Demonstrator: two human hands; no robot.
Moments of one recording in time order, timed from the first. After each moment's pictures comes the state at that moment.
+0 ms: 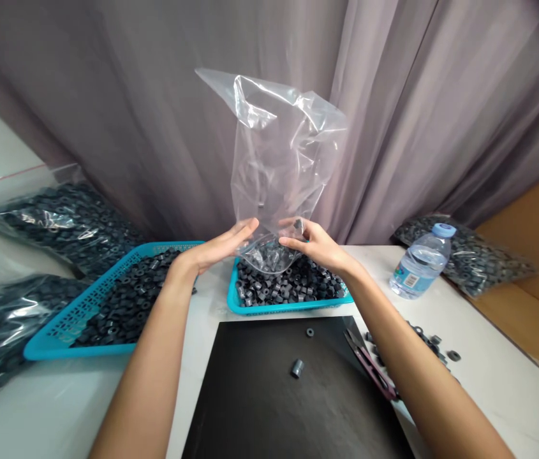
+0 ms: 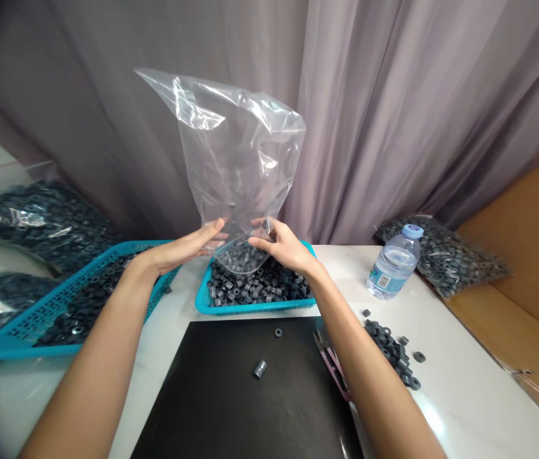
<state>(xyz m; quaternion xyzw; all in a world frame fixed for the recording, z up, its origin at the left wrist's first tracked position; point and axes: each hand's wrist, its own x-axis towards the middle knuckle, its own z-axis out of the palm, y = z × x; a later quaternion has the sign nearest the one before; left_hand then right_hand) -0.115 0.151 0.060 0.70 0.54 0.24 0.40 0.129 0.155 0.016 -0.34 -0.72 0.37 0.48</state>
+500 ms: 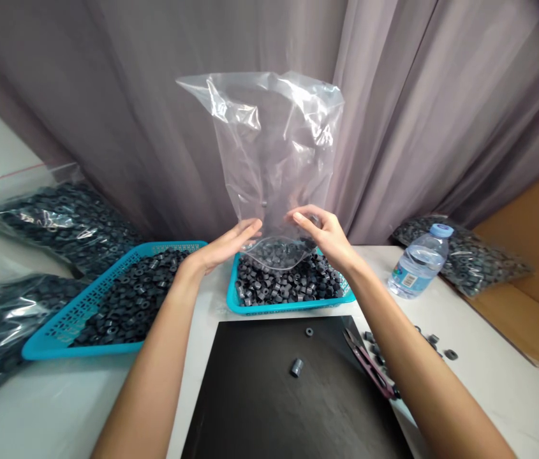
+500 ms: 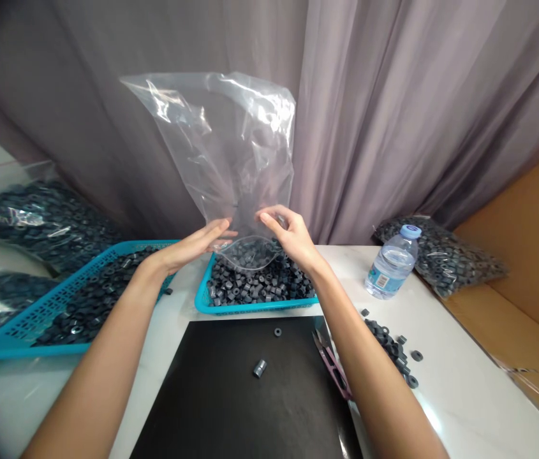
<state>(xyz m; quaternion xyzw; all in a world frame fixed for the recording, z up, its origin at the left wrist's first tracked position) -0.100 0.148 0.059 0.72 0.51 0.27 0.39 0.135 0.152 0.029 -0.29 -0.68 0.32 0.59</state>
